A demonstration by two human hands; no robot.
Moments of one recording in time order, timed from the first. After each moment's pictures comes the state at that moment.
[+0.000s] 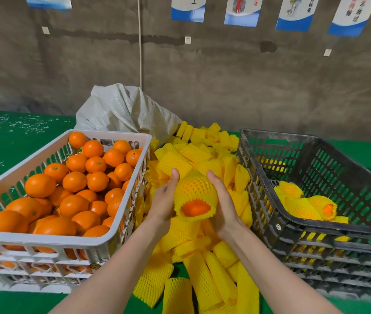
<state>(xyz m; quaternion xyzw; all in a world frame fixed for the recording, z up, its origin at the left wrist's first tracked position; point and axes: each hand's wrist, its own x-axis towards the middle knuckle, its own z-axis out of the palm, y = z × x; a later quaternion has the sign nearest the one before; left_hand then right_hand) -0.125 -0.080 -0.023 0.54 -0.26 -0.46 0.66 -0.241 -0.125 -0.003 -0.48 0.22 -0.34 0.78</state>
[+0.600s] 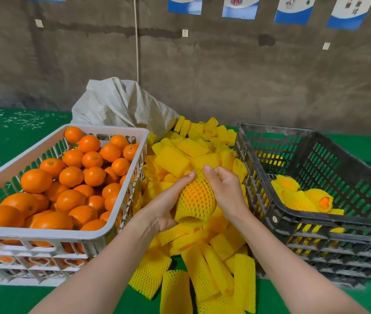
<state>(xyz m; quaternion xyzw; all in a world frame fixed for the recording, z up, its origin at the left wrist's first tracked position) -0.130 -0.081 -0.020 0.44 -0.26 -0.66 0.55 -0.253 -0.151 -0.008 -0.72 0.31 -0.45 0.44</state>
